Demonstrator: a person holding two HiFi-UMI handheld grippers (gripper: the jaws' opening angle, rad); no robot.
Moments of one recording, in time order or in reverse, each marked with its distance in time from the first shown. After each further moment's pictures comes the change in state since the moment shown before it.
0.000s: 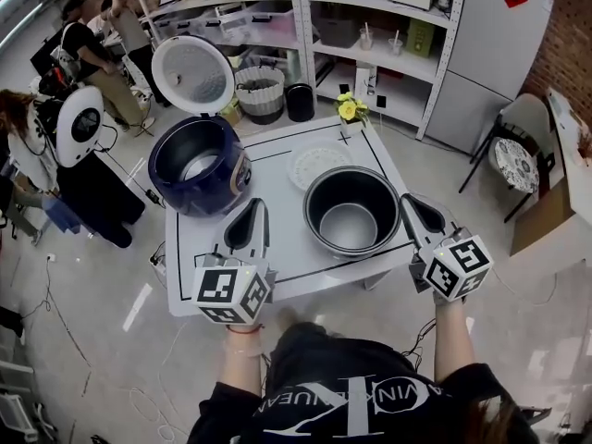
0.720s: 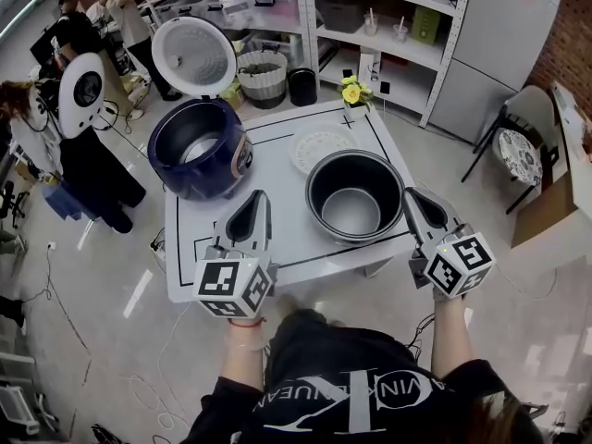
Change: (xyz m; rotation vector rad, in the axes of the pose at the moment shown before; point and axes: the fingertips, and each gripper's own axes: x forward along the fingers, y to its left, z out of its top) left arm -0.006 -0.005 -0.008 -0.016 0.030 0.015; right arm -0.007 0.003 -0.006 0.042 -0.003 0.007
